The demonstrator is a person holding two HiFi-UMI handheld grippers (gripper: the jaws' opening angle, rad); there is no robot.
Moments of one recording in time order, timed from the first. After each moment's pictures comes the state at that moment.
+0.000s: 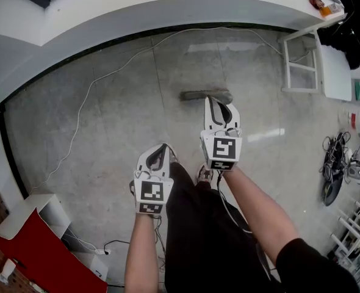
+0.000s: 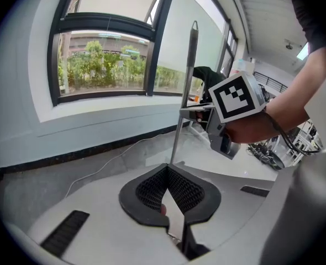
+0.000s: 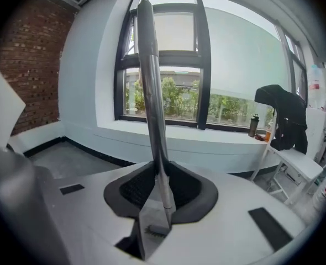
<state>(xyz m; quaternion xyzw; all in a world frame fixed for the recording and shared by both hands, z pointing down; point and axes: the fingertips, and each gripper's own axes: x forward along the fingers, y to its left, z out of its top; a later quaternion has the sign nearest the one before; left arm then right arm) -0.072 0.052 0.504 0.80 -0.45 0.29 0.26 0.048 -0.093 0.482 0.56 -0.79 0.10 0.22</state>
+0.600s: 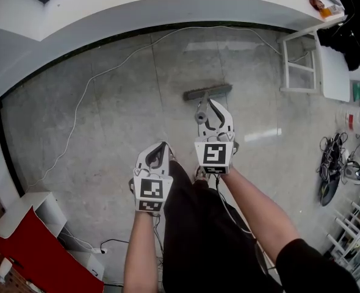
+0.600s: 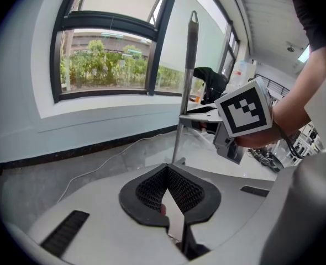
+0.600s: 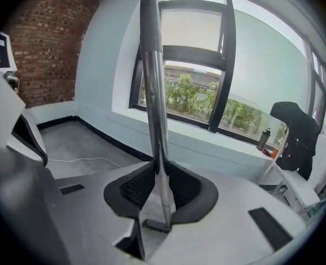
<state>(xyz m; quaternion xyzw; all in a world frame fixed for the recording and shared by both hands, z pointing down) -0.072 0.057 0.512 0.80 -0.45 0.28 0.27 0.028 -0.068 0.498 0.50 -0.81 0.02 0.30</state>
